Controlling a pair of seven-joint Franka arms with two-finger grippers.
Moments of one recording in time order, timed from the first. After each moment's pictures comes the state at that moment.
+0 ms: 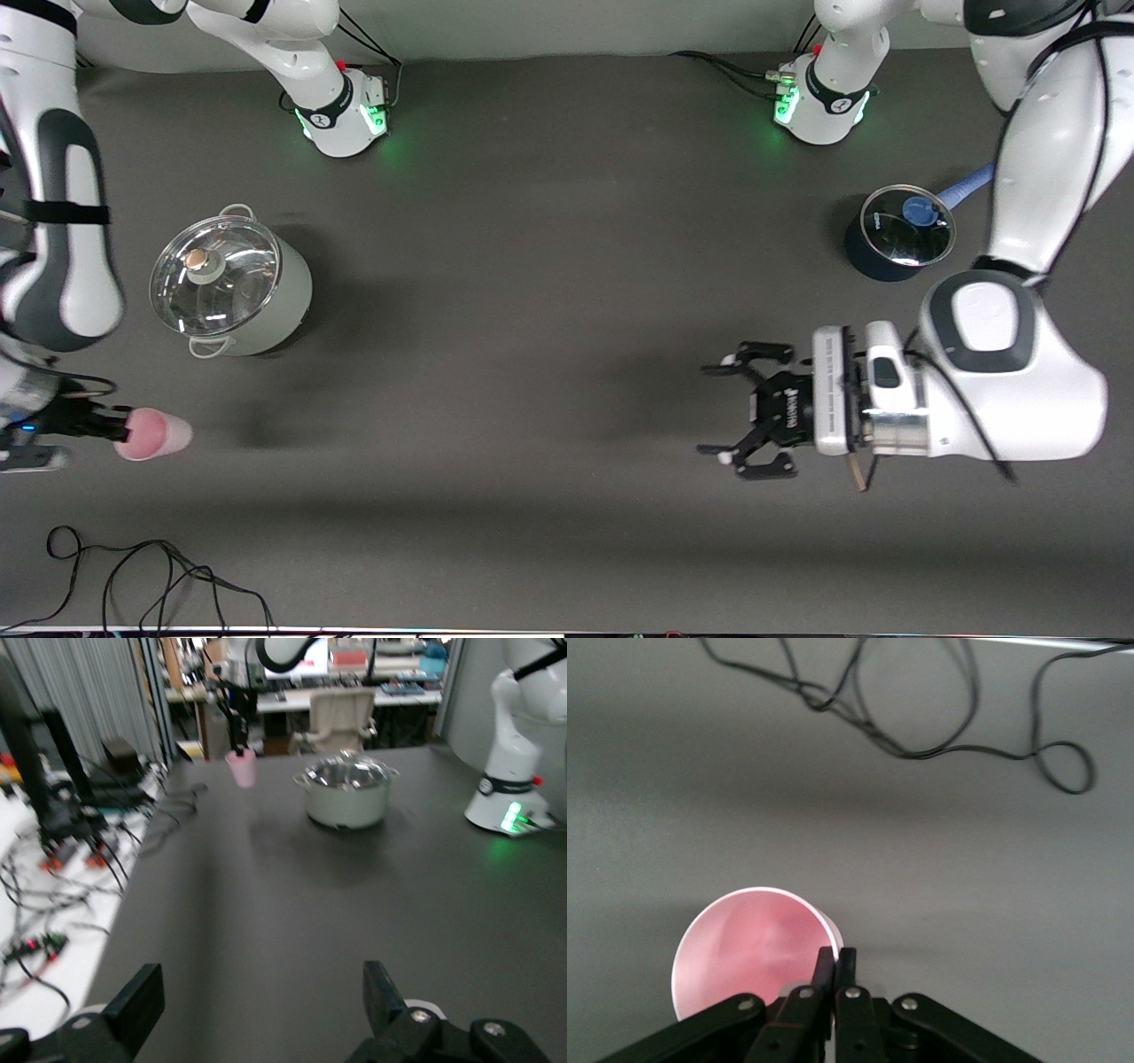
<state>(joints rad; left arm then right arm) 0.43 0.91 -1.07 -1.16 -0.27 1.92 1.46 -0.07 0.49 -0.17 -1.64 0.05 2.30 -0.29</state>
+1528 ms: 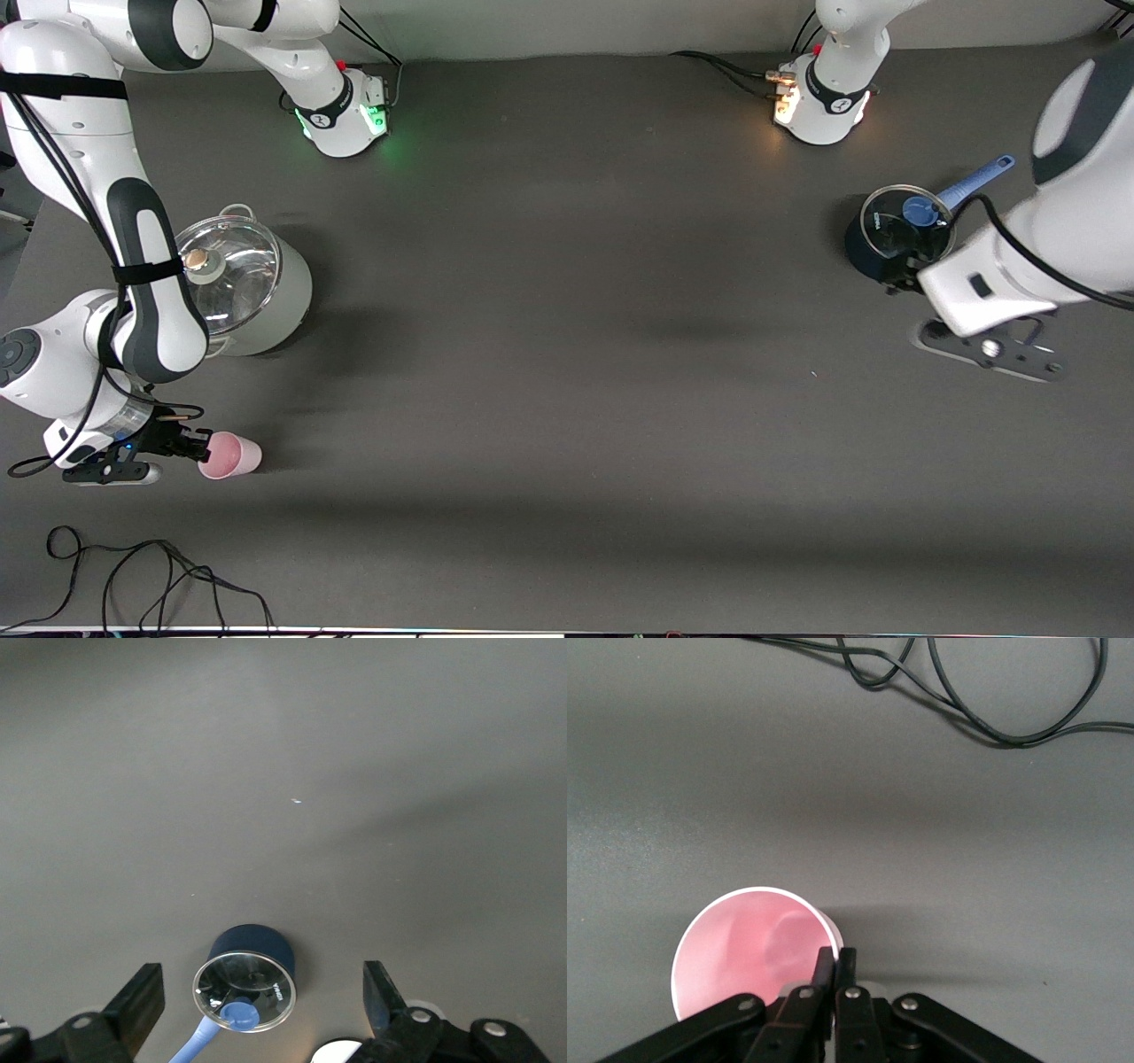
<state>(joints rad) 0.47 0.49 -0.94 -1.19 0.43 1.27 -0.07 -0.04 0.65 -0.16 -1.68 0.24 2.52 -0.34</state>
